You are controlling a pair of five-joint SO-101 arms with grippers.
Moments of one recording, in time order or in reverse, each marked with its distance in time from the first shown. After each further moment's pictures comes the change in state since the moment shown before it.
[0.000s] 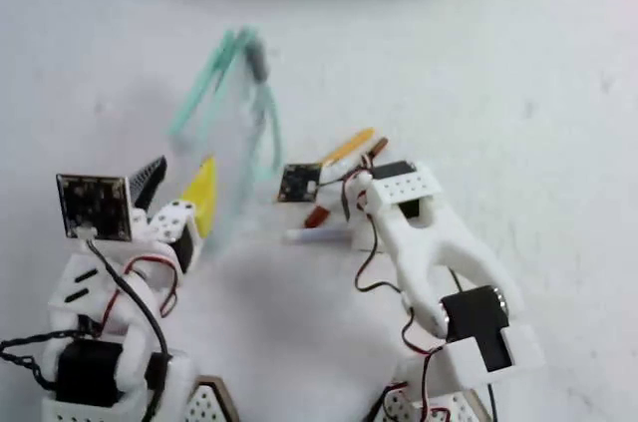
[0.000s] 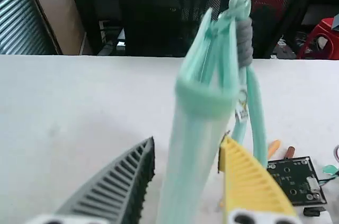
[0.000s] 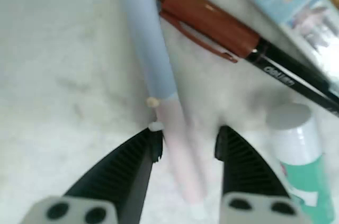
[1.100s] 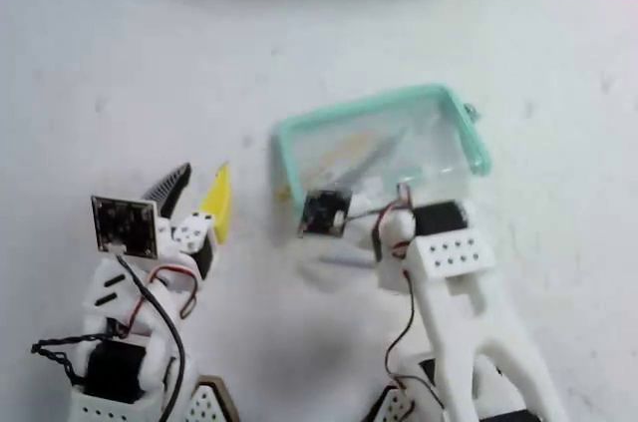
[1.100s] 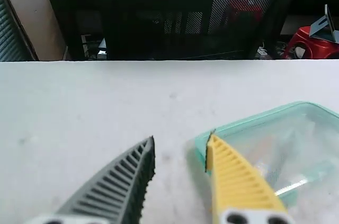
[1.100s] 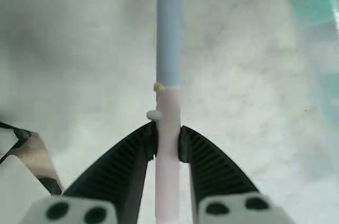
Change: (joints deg) left arm 3.6 -13.7 17.3 -8.8 0.1; right arm 2.5 -36.7 15.3 19.2 0.0
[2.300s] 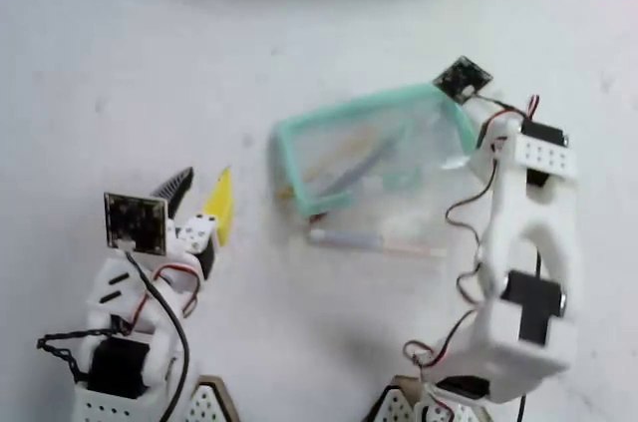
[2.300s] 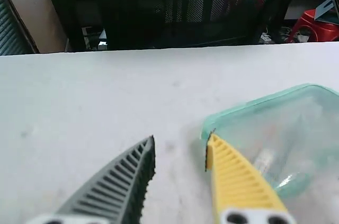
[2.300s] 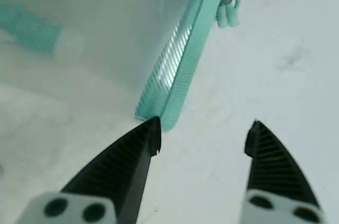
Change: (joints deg) left arm -0.1 -0.1 2.3 0.0 -1.8; right arm 30.8 43.5 -38.0 -22.3 -8.3
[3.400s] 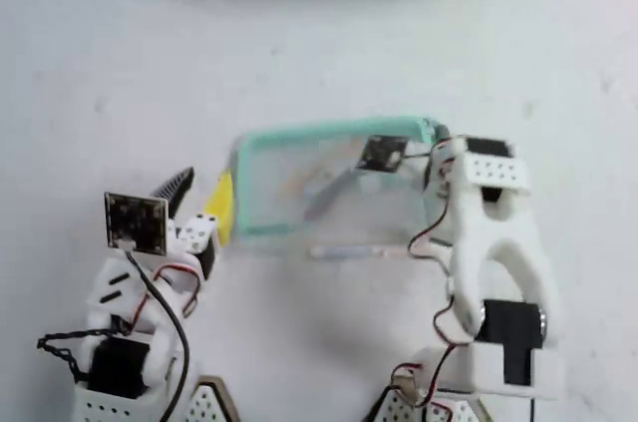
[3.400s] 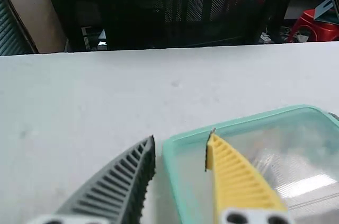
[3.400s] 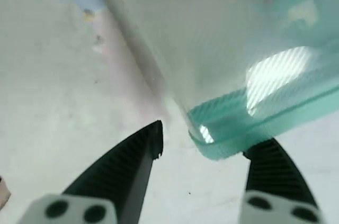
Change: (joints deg) left arm 0.1 0.0 0.0 0.0 0.0; right arm -14.2 -13.5 17.1 16.4 15.0
